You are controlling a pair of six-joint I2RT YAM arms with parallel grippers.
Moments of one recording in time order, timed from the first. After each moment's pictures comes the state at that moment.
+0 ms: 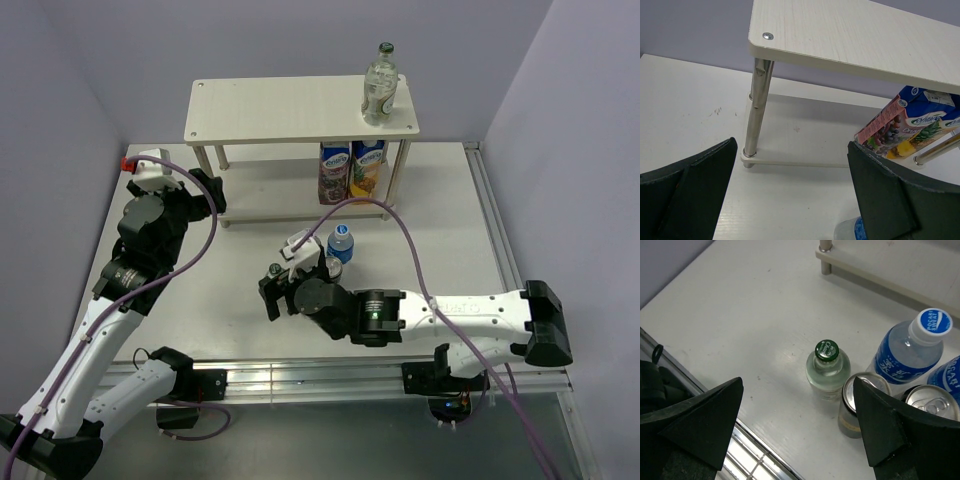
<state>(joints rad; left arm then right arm) -0.42 0.85 1.00 -0.21 -0.37 -0.31 1.41 1.28 1.03 -0.15 0.69 0.41</state>
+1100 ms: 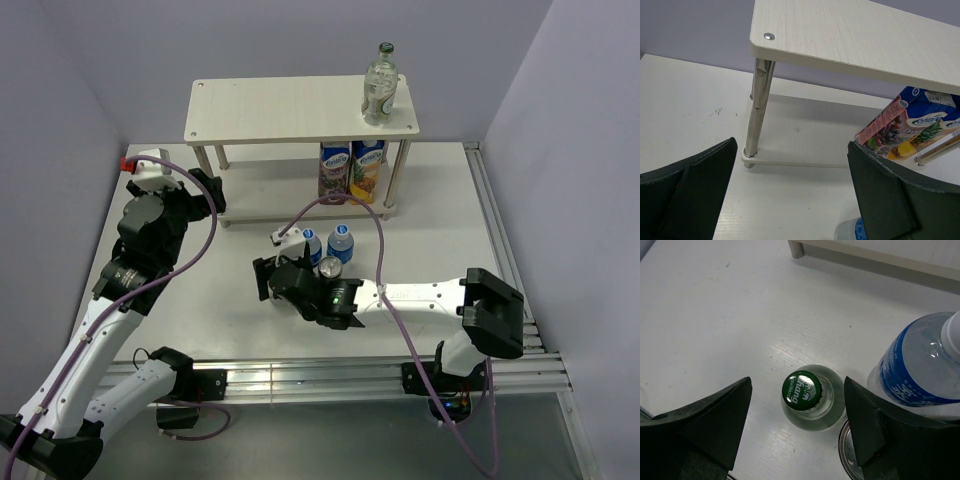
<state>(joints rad) -0.42 0.85 1.00 -0.21 -0.37 -0.31 1.27 1.56 1.02 0.03 0.65 0.54</state>
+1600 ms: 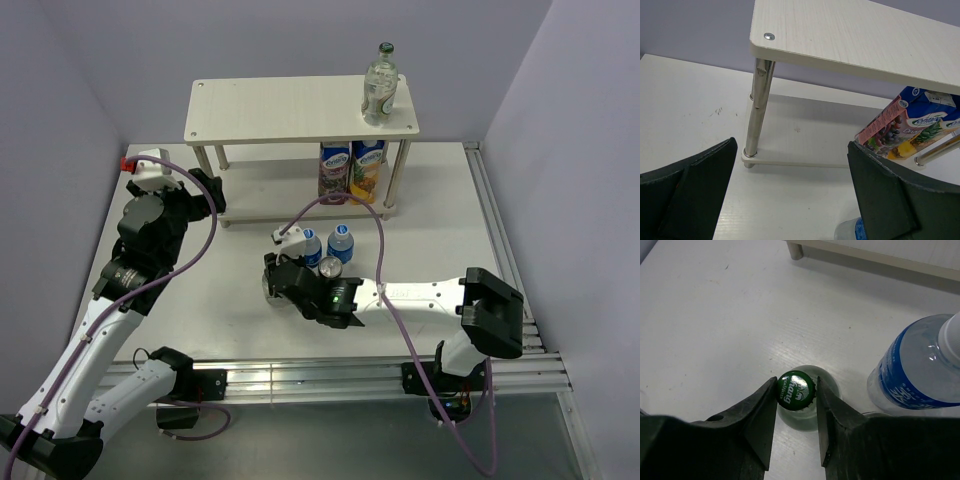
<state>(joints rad) -0.42 0.85 1.00 -0.21 -0.37 -0.31 1.25 1.56 1.02 0.04 0.64 0.54</state>
